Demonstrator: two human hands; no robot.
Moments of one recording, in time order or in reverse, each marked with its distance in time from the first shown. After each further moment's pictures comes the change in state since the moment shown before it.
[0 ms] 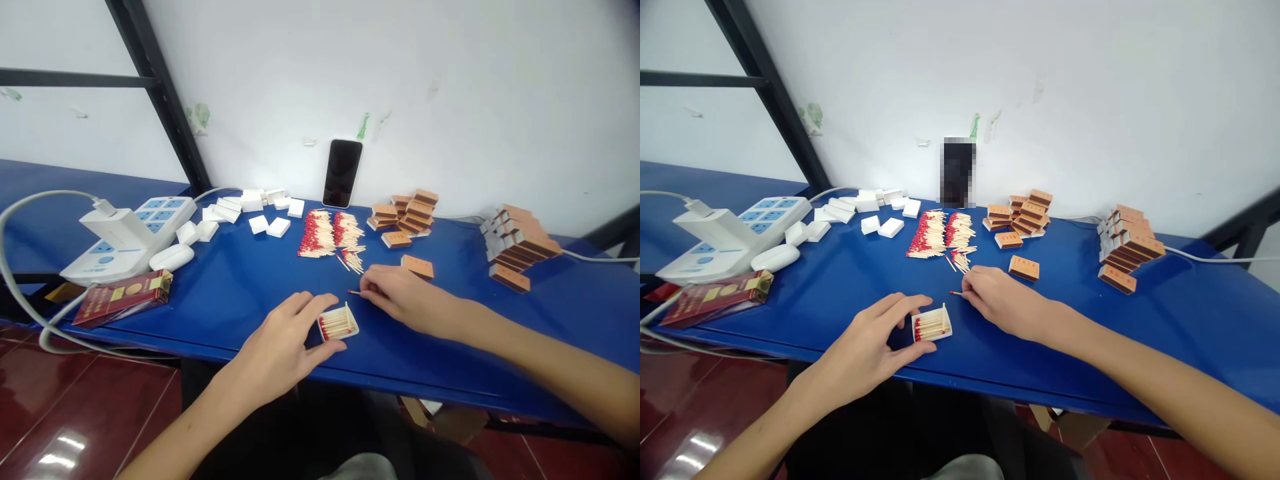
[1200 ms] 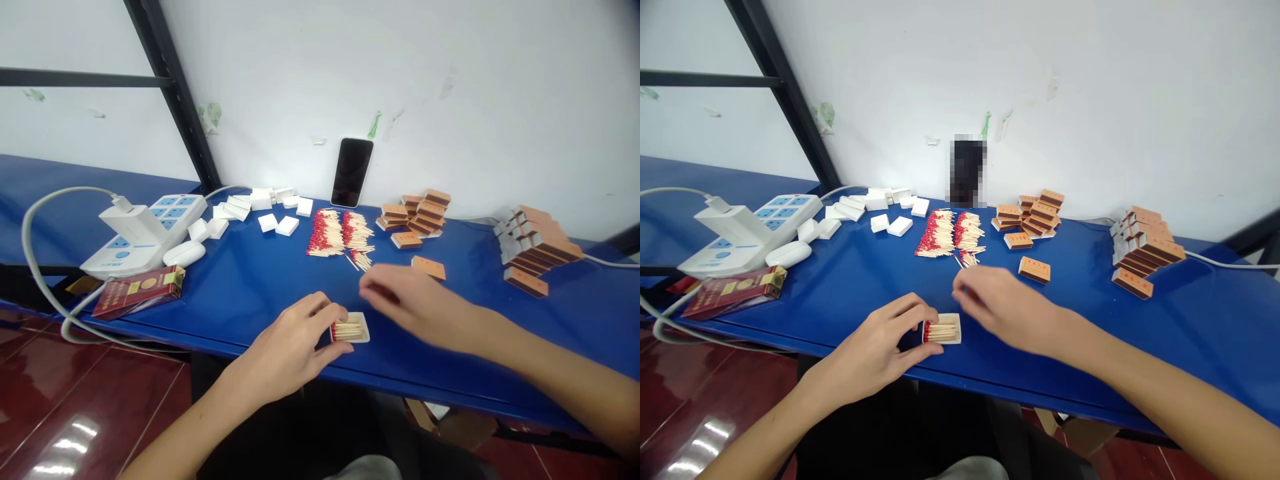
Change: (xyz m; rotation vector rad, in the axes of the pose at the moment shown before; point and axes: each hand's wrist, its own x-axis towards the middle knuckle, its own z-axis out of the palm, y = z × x) left_hand -0.002 0.000 -0.005 -0.050 -0.101 0.045; right_hand 0.002 -0.026 -0.004 0.039 0.063 -0.106
